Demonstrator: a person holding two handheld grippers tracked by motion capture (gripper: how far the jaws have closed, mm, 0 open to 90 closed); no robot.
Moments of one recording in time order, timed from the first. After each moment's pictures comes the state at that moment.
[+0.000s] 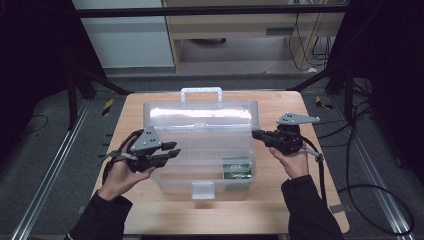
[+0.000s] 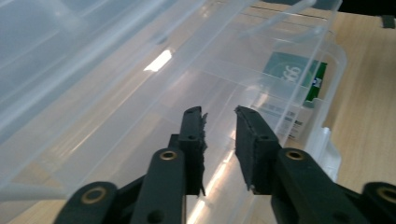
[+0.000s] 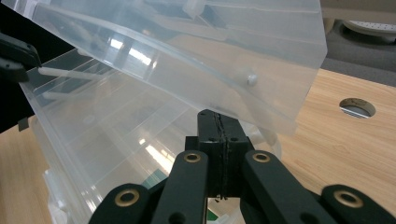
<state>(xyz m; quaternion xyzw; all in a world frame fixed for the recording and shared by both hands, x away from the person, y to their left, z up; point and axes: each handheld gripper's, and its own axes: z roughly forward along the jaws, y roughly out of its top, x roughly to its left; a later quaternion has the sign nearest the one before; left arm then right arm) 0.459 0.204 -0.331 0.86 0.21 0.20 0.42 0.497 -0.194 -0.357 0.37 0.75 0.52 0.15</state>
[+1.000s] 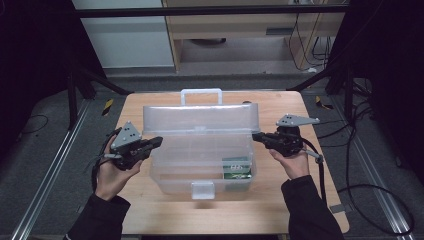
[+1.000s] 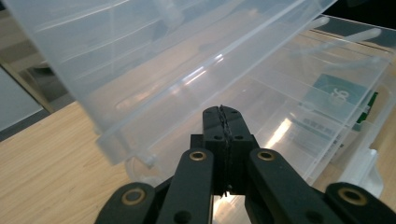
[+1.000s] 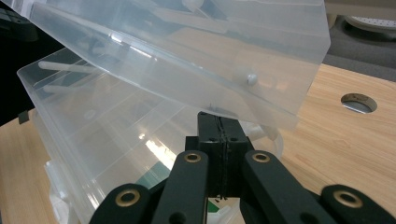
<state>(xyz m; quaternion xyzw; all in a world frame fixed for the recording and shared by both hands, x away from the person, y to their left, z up) 0.459 0.239 -0.334 0.80 0.30 0.24 0.45 0.494 -0.194 -0.359 0.37 0.76 0.52 0.14</state>
